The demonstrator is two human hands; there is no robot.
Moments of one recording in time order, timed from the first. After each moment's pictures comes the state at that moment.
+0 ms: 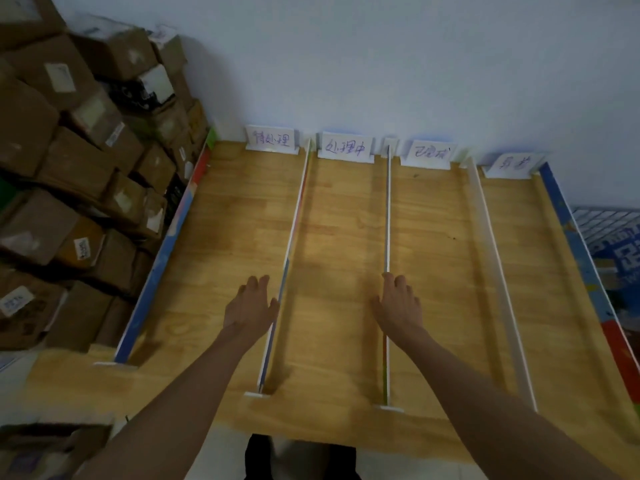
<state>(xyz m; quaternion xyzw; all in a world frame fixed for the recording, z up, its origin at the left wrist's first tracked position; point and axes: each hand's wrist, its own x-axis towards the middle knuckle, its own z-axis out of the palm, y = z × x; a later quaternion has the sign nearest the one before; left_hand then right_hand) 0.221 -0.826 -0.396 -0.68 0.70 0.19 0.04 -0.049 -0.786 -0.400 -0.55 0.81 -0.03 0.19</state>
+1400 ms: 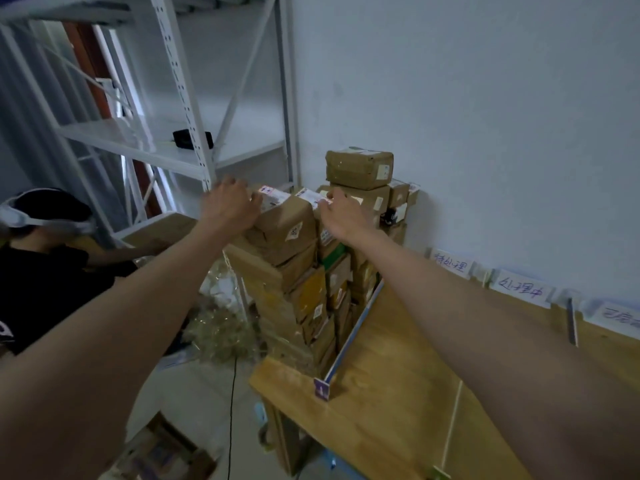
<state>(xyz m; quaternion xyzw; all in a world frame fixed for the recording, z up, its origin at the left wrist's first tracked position) 0.656 -0.775 -0.040 -0.81 0.55 -0.10 -0.18 0.447 -0.831 -0.054 -0.81 0.49 -0.25 0.18</state>
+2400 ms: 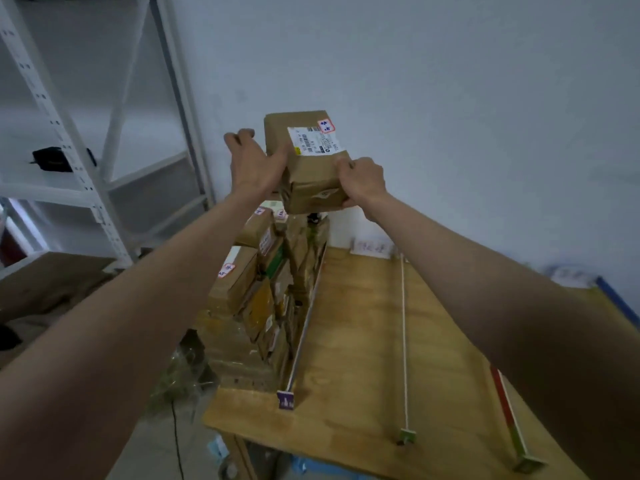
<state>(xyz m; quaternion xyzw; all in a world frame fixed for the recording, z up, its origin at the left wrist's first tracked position) 0.533 -0.841 0.021 -0.62 0.59 0.11 -0.50 0.361 -0.833 0.011 -0.58 0.63 -0.46 0.24</state>
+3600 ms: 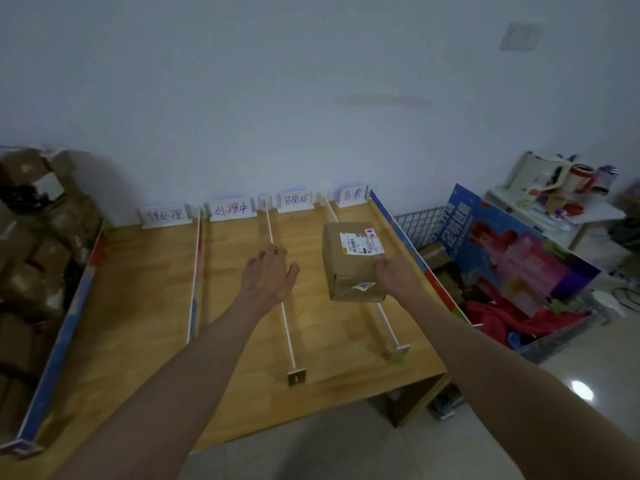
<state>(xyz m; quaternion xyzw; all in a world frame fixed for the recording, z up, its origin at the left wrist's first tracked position) 0.031 -0.709 -0.226 -0.46 0.88 0.07 -0.09 -0.181 -0.588 -0.214 -0.32 0.88 -0.28 0.19</state>
